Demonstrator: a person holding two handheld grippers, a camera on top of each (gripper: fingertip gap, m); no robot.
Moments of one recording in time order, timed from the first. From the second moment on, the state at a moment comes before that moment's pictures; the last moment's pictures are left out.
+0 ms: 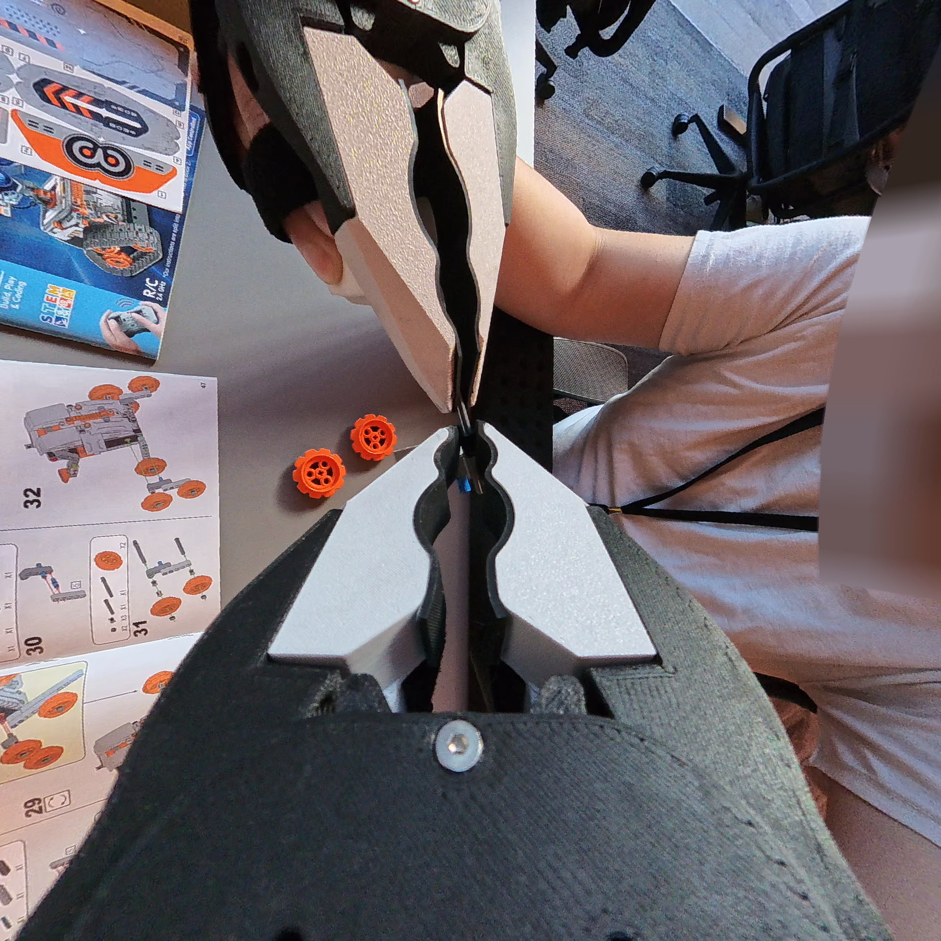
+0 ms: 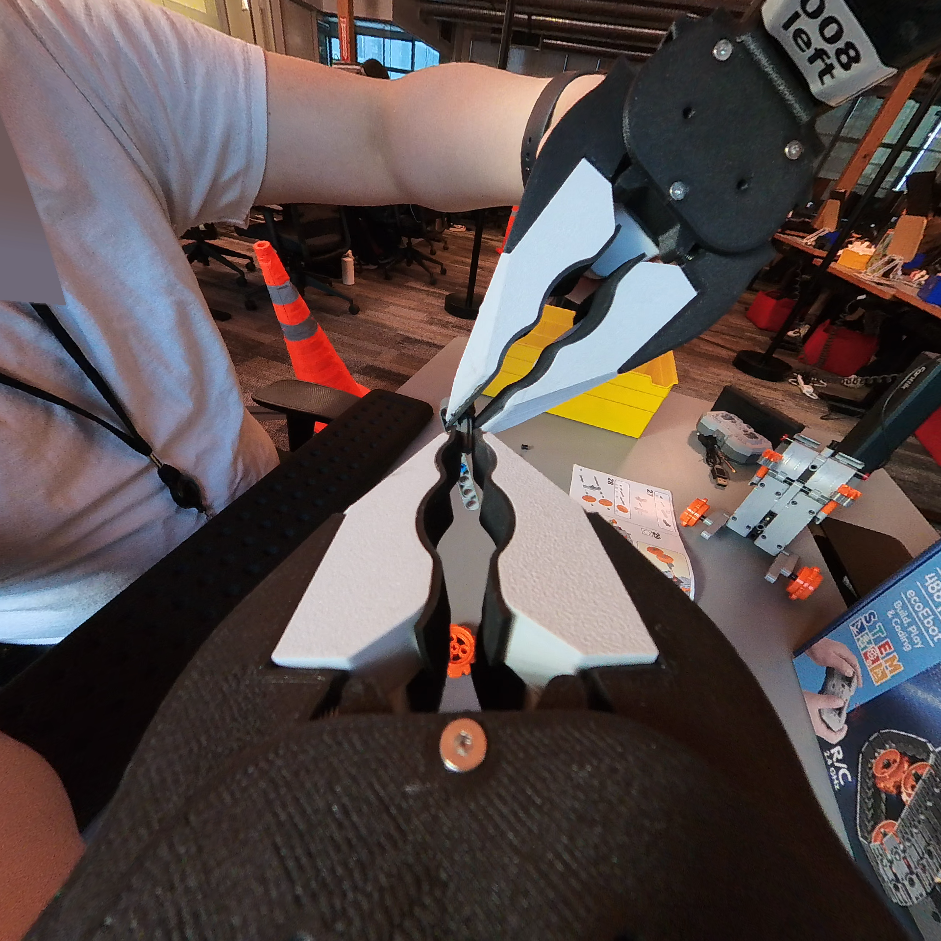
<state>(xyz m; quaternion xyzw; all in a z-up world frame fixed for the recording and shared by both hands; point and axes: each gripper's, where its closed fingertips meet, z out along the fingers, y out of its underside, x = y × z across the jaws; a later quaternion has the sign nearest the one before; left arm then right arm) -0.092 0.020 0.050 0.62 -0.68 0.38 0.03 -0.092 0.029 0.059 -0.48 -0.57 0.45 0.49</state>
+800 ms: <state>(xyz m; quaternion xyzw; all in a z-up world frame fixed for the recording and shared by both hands) -0.093 0.024 0.051 0.64 -0.66 0.39 0.03 -0.092 0.033 0.058 -0.48 -0.56 0.45 0.50</state>
